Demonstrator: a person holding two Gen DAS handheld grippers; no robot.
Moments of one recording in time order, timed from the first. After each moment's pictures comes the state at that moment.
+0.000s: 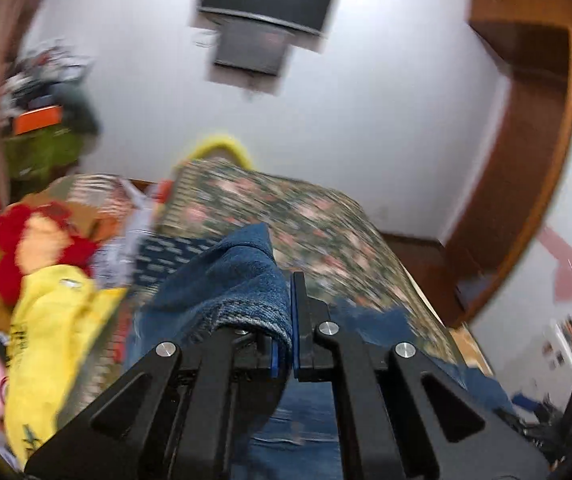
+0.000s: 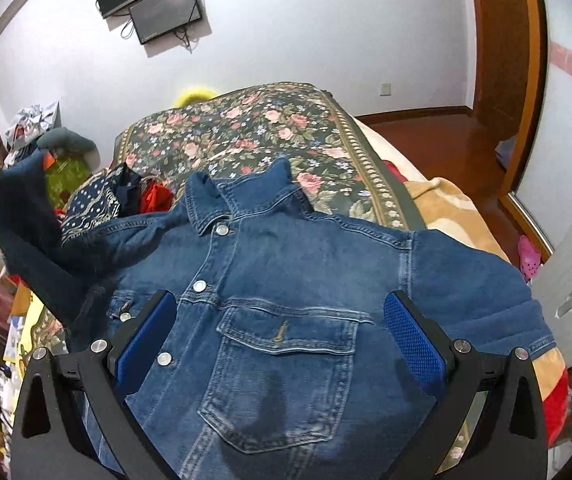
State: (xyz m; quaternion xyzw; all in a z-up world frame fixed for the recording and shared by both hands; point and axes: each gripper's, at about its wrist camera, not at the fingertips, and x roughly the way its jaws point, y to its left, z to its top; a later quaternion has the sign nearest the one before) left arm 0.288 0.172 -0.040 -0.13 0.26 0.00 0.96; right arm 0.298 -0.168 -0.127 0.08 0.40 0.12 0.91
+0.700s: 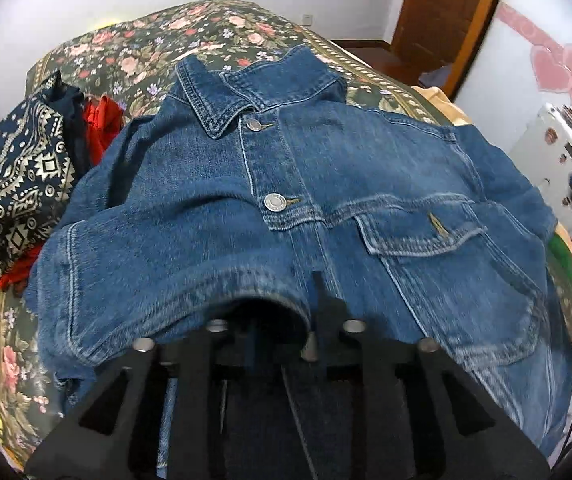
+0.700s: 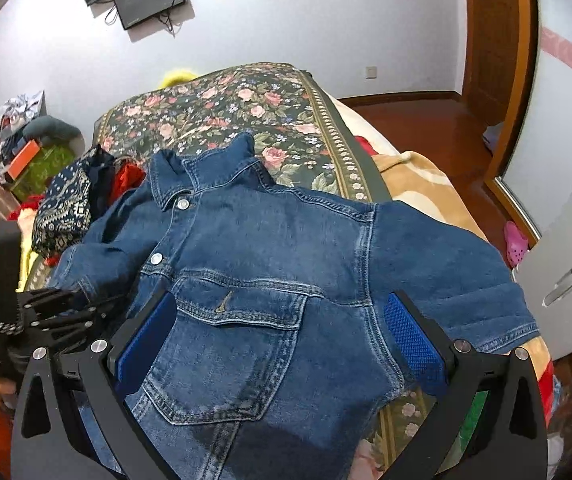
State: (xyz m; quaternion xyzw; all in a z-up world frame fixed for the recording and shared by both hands) left arm 0.303 0.001 -0.213 0.04 0.51 -0.12 0.85; right arm 0.299 -0.198 -0.148 0.06 0.43 0.11 0.90
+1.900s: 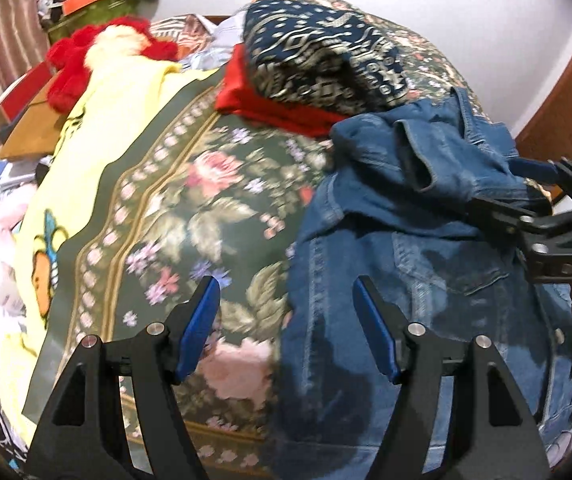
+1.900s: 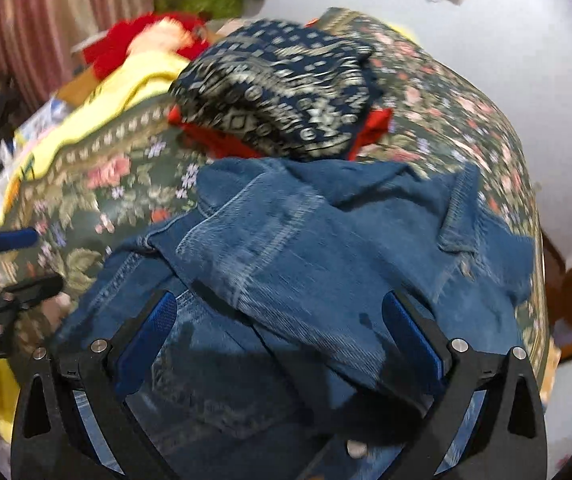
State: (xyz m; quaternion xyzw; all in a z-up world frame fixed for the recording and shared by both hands) left arm 0.165 0.232 -0.223 -0.15 0.48 0.11 0.86; right arm 0.307 0.089 -0.192 -0.27 0.43 0.34 0.79
